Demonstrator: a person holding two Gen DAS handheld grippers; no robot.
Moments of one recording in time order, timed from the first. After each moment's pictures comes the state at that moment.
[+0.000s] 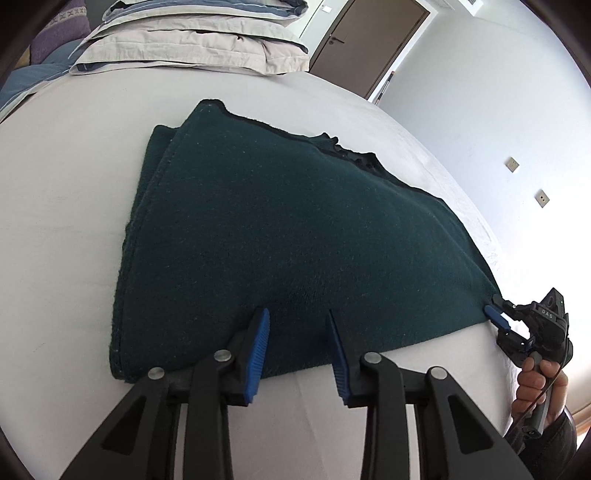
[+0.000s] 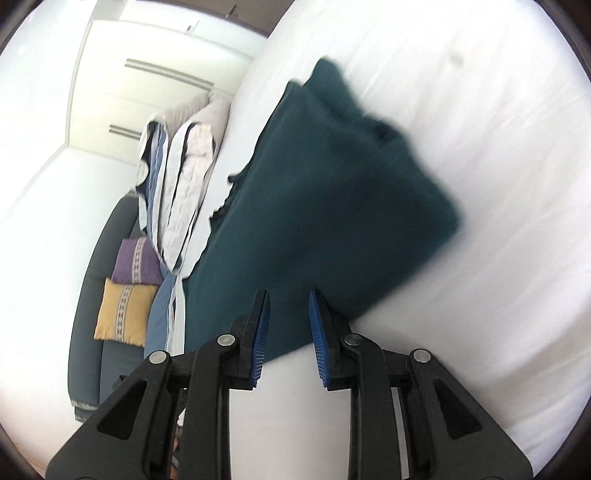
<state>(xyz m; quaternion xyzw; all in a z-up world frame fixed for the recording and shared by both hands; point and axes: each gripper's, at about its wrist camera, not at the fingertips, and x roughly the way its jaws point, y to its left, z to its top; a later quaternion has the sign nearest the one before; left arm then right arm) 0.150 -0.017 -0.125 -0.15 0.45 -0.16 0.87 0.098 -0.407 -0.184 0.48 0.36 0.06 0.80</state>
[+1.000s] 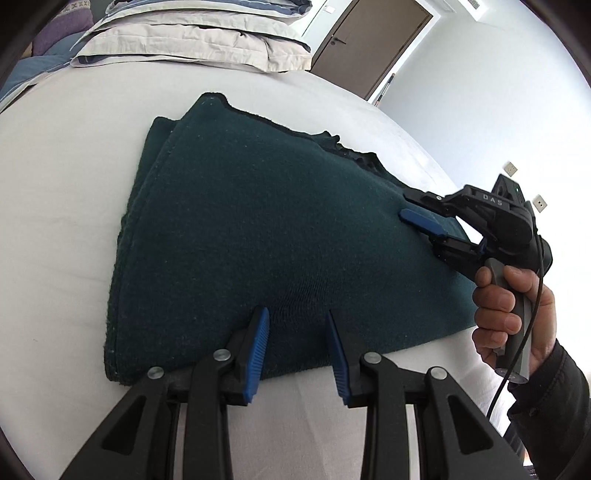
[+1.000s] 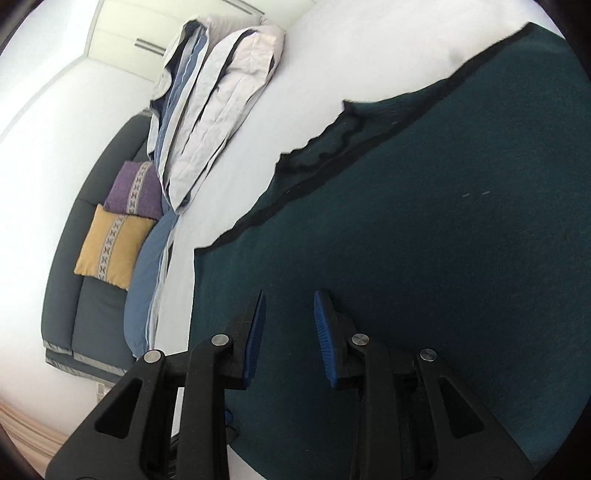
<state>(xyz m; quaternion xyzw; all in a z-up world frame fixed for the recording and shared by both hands) 0.151 -0.012 -0.131 -0.17 0.45 -0.17 0.86 0.314 -0.256 -0.173 0.39 0.43 0.18 0.80</state>
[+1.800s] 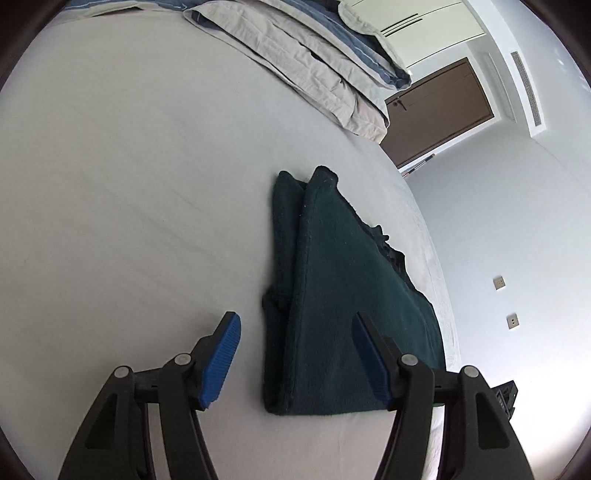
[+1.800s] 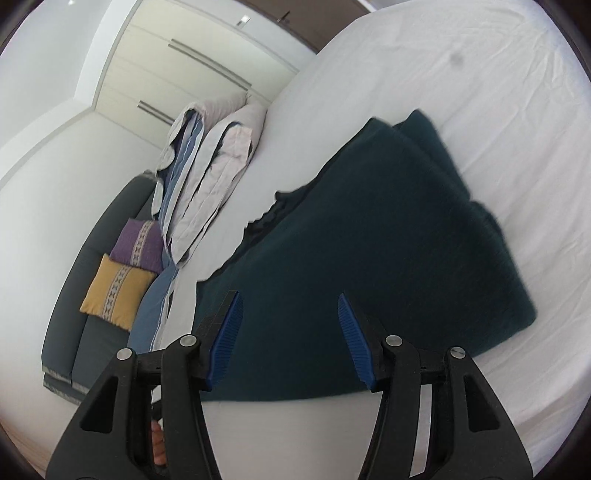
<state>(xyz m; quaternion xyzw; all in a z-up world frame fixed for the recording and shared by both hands) 0.163 0.108 -0.122 -0.37 0.42 -0.11 0.82 0.173 -0.350 -0.134 0.38 0.36 0.14 0.84</state>
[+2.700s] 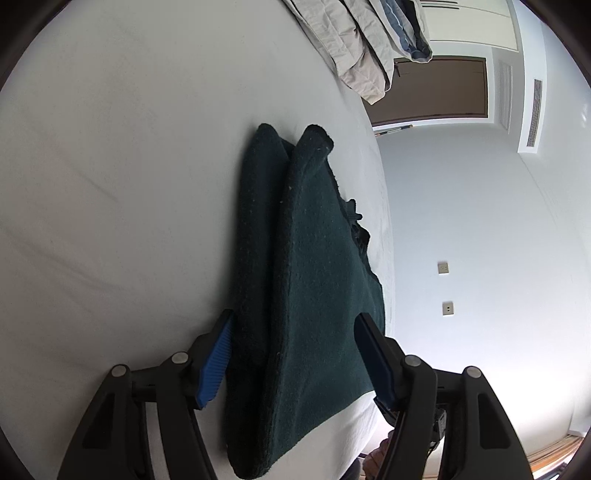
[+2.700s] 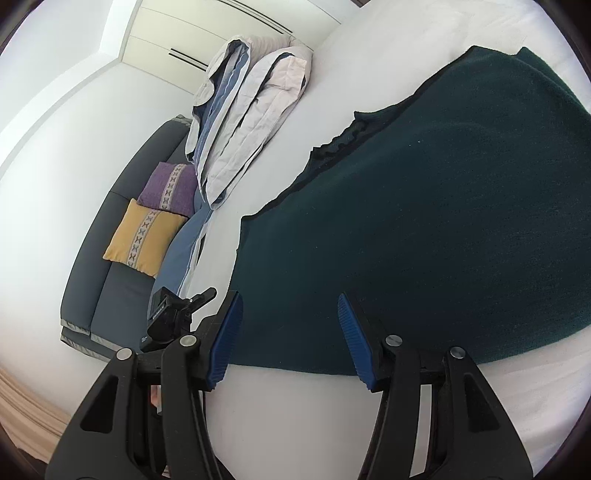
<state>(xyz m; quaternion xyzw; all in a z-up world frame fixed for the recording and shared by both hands) 0.228 0.108 -0.160 -0.48 0.49 -0.24 0.69 0.189 -0.255 -0.133 0.36 0.40 0.23 0.81</state>
